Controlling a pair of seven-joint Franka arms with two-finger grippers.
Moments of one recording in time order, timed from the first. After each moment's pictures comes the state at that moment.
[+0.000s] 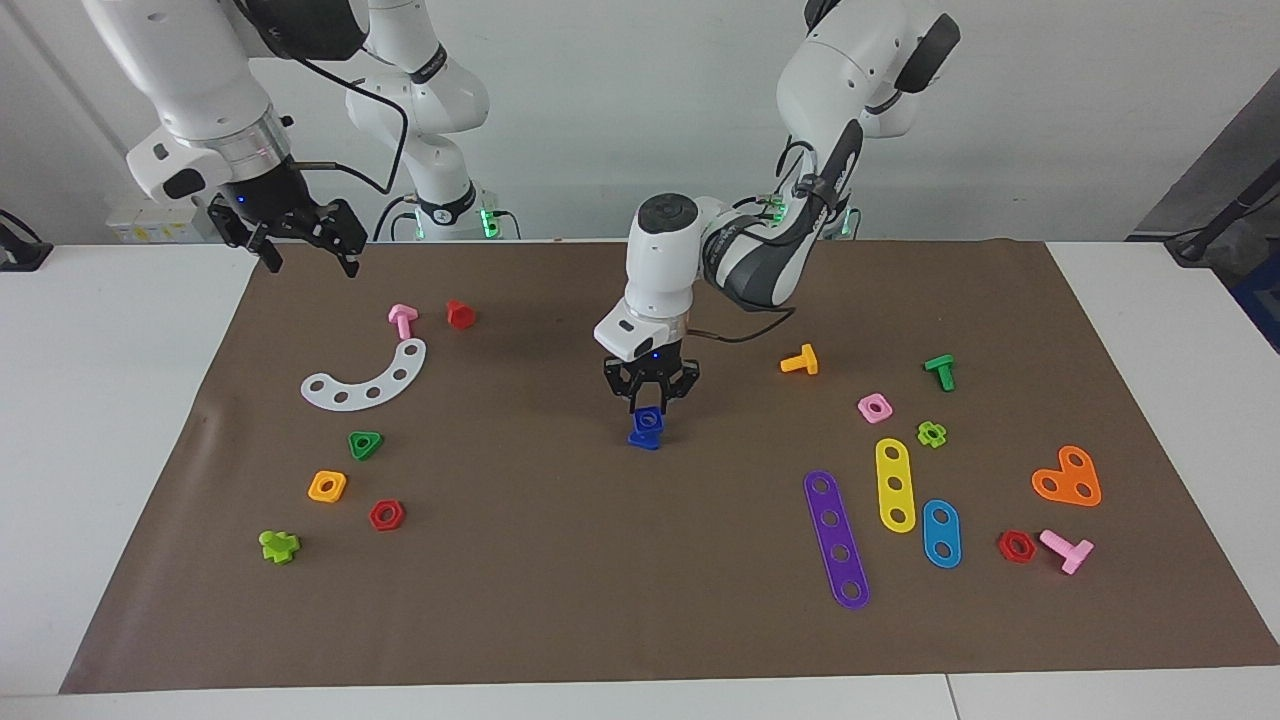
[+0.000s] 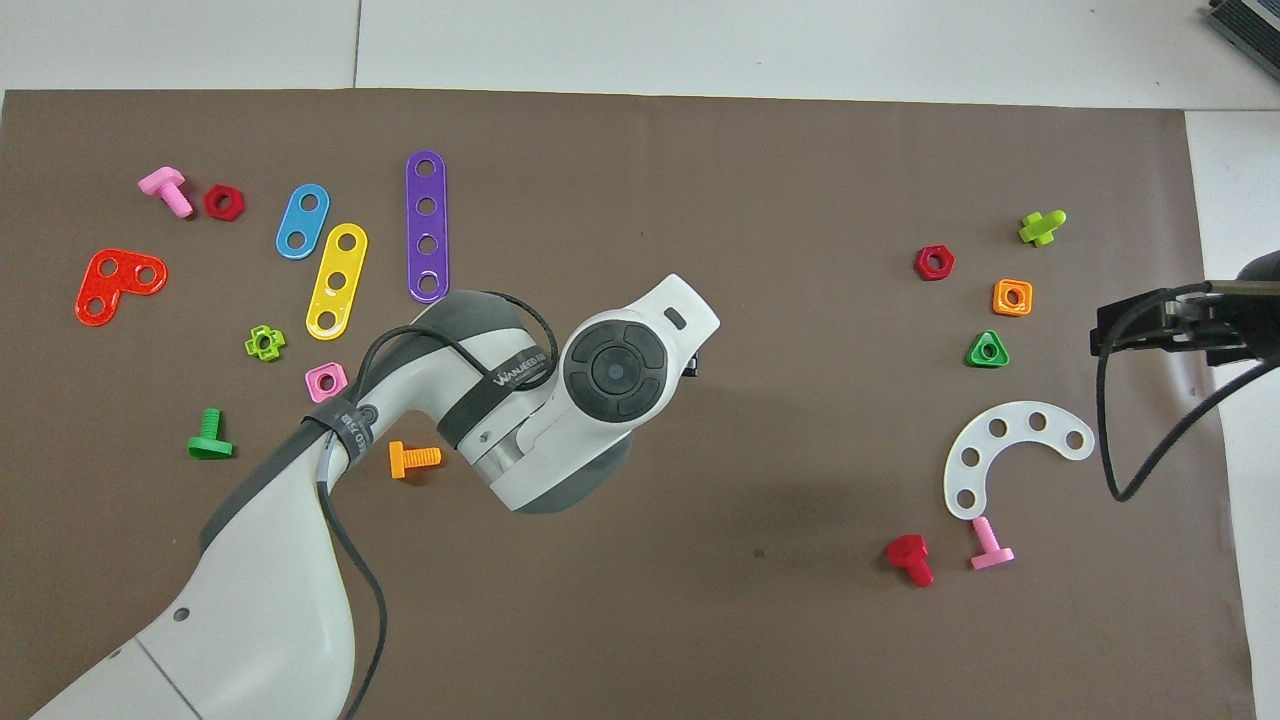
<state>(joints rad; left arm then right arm) -0.23 0.44 -0.55 -1.74 0.39 2.27 -0.85 0.09 -0.03 -0.09 -1.61 -0.01 1.55 0.11</state>
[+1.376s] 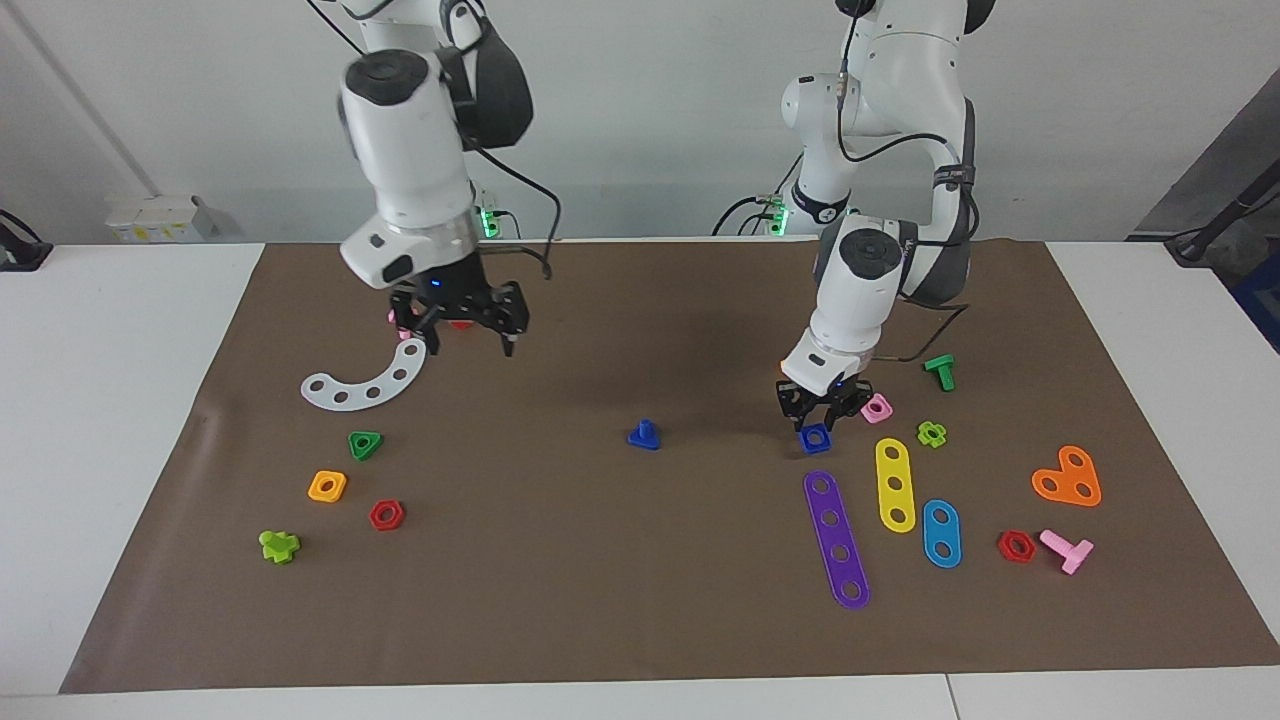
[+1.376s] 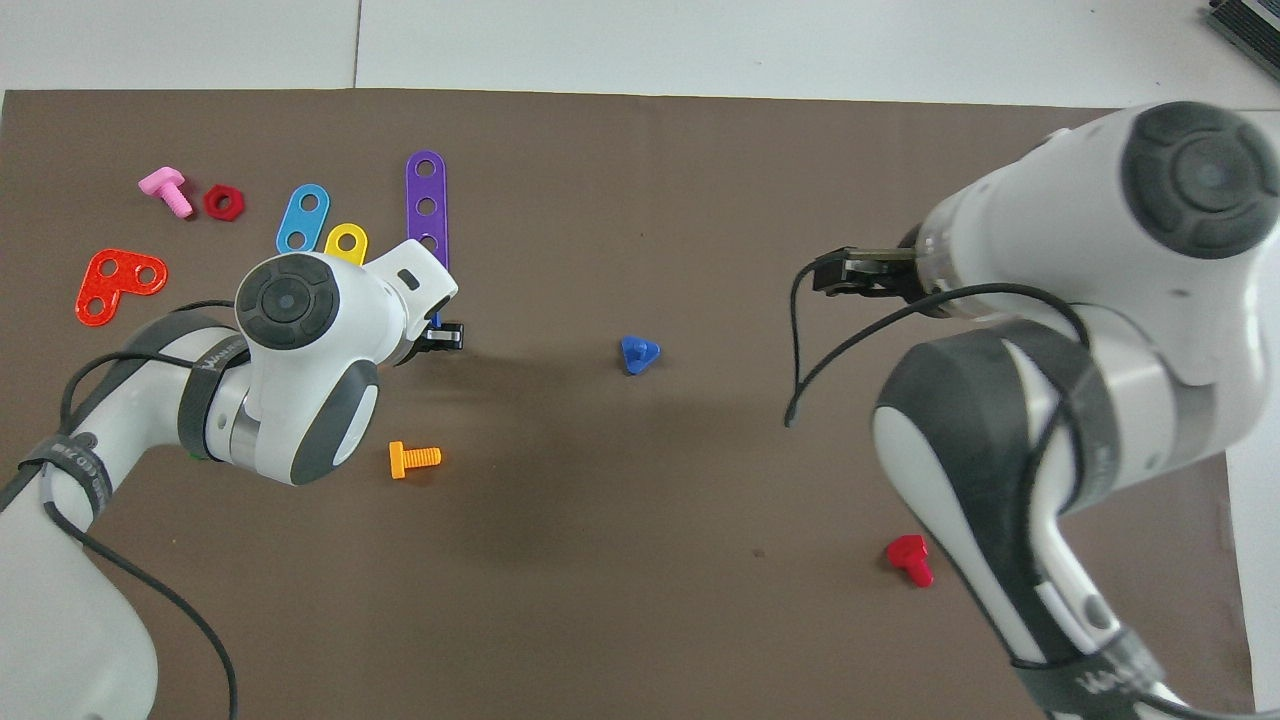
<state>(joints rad) -0.14 0.23 -0.19 -2.09 0.14 2.43 -0.30 0.42 0.18 -0.08 -1.65 -0.01 1.97 0.47</state>
